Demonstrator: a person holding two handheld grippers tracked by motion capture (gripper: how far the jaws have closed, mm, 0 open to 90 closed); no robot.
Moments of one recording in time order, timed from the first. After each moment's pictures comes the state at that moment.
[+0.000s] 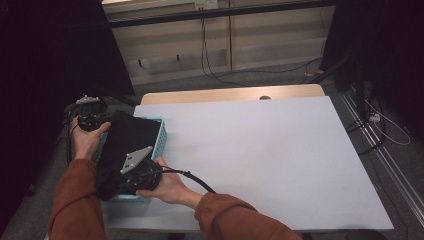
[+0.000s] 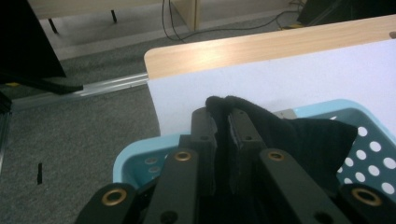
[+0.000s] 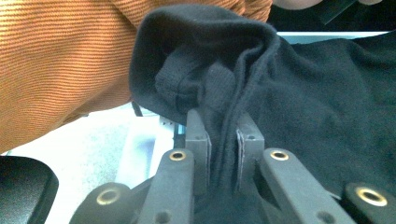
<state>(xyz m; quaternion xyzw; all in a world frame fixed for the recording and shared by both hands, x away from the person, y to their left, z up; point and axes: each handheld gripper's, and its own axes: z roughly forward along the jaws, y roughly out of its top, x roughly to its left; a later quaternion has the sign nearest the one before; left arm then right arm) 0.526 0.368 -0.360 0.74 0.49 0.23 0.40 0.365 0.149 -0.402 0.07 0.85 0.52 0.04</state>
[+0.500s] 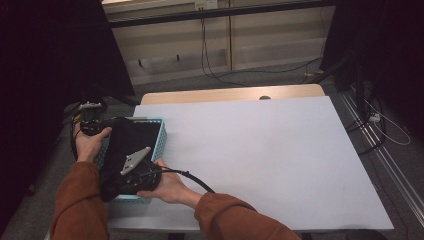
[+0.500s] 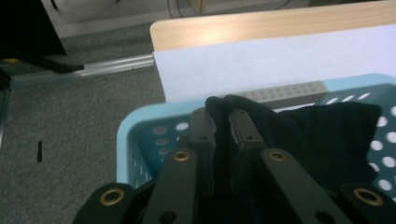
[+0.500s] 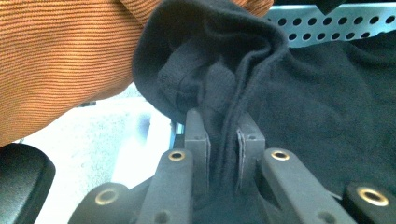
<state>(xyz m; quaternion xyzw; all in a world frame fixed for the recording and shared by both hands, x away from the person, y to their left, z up) 0.529 0.372 -0.383 0.74 0.51 0.22 0.38 0.370 0.154 -0.413 0.07 0.87 0.49 0.02</state>
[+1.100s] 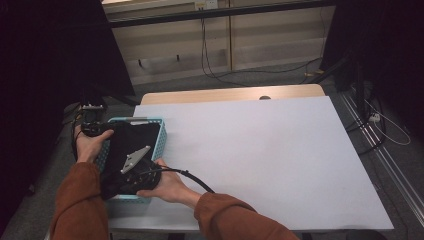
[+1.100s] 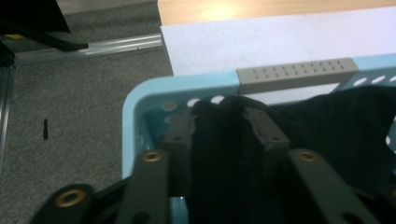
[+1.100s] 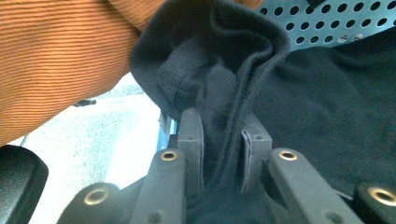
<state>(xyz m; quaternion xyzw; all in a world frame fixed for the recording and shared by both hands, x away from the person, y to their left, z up) 0.529 0.376 -0.388 0.74 0.53 0.20 0.35 0.375 0.156 -0.417 0.08 0.87 0.49 0.02</state>
